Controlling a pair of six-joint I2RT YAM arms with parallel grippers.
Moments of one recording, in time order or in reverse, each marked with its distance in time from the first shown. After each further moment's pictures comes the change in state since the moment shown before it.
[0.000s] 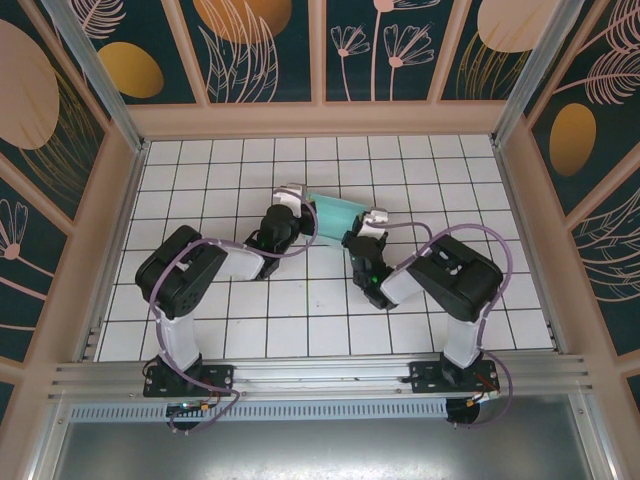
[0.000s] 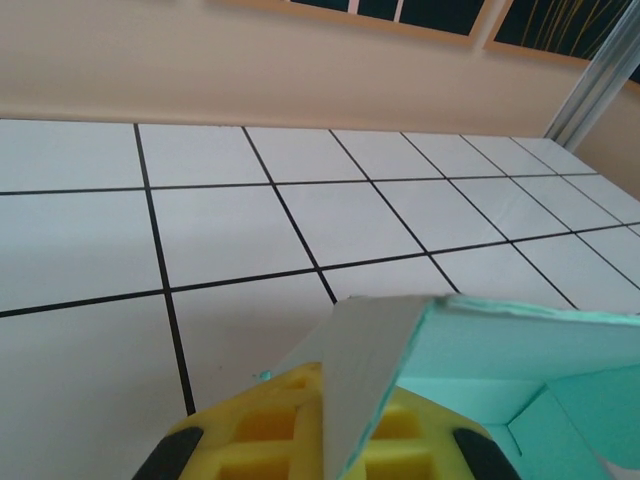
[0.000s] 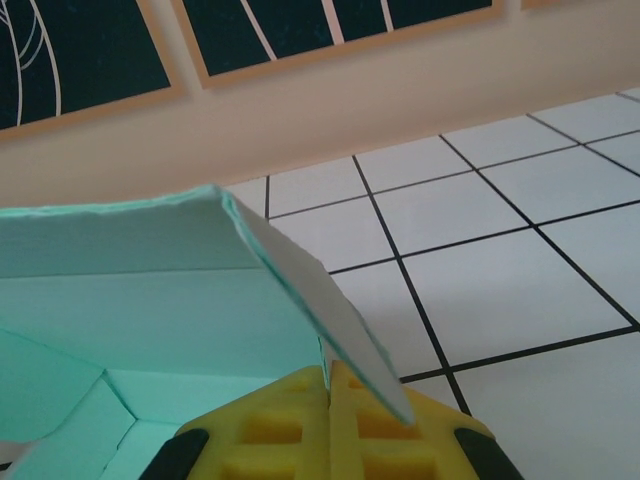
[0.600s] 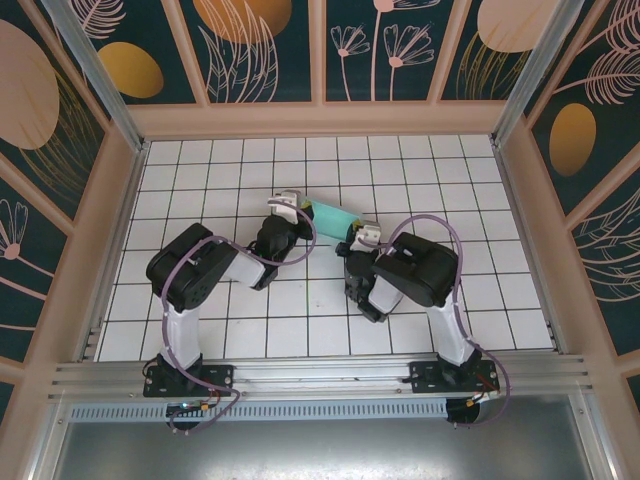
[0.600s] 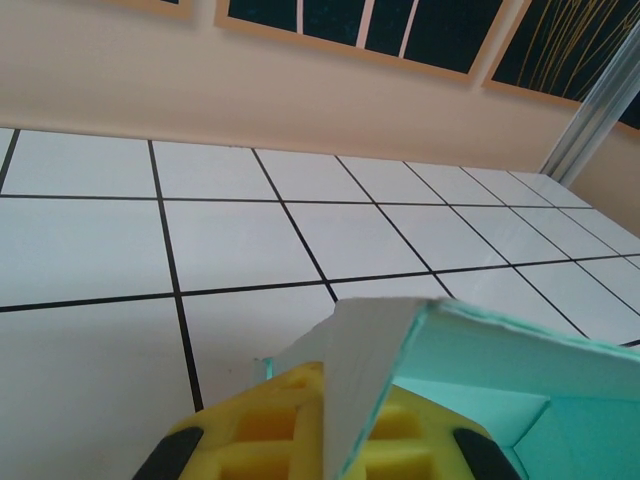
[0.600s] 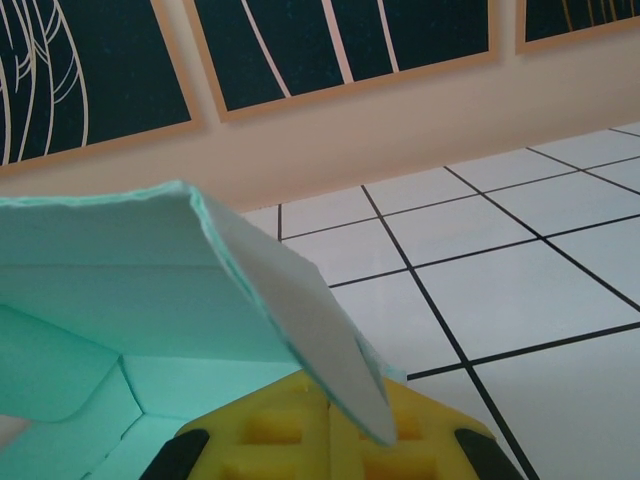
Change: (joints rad) left arm -0.003 0.076 -0.075 0.234 -0.026 -0.011; right arm 0.063 0.237 -0.003 0.413 0.089 -0.135
